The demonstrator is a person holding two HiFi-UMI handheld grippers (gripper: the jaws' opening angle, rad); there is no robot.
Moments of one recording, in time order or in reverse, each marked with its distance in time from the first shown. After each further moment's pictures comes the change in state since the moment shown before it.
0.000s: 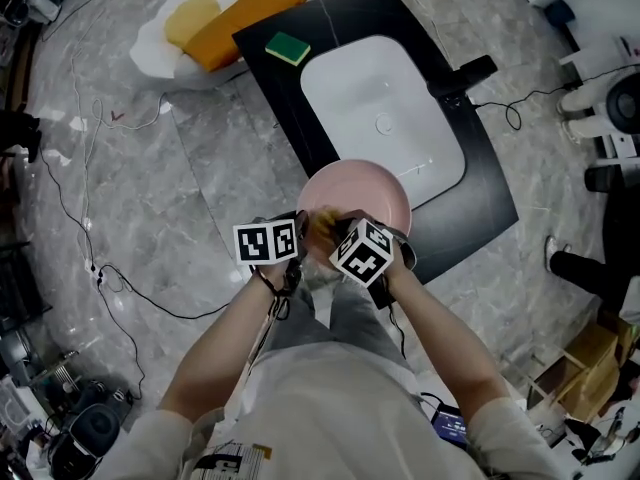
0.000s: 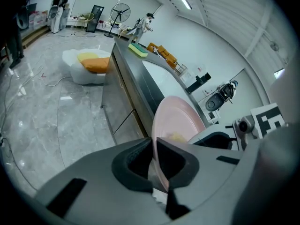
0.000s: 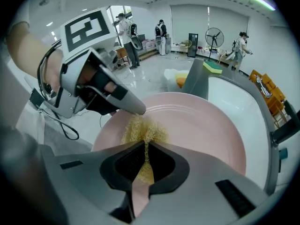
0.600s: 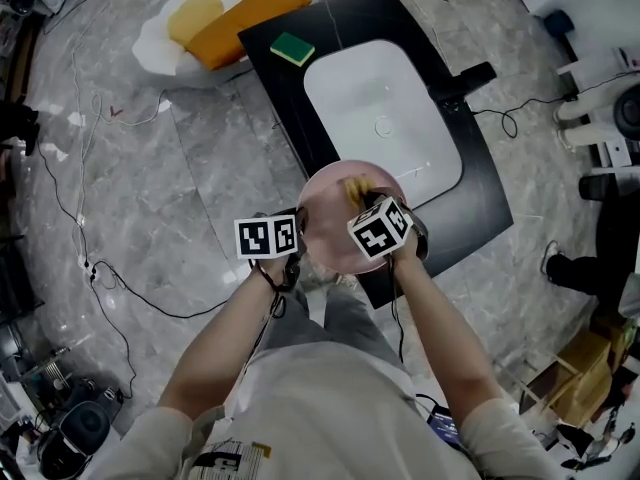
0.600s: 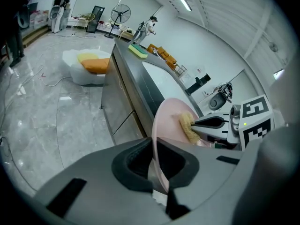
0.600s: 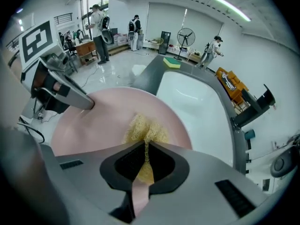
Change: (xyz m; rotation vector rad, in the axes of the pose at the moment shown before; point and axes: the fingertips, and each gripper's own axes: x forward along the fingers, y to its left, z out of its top) left arm 0.000 0.002 0.001 -0.001 -0.012 -0.009; right arm -0.026 -0.094 -0.025 0.170 0.056 -0.346
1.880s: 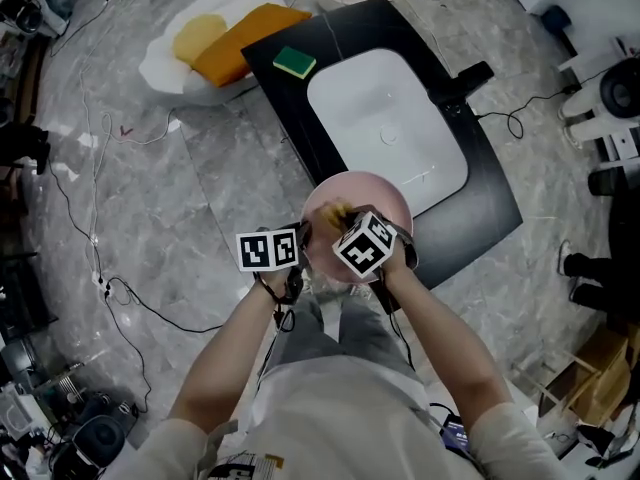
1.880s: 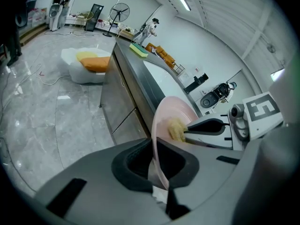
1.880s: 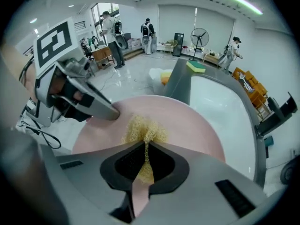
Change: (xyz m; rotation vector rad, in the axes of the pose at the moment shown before) left arm -0.011 0.007 -0.013 0.001 0.012 -0.034; right arm 0.000 0.073 0.021 -0.072 -0.042 0.182
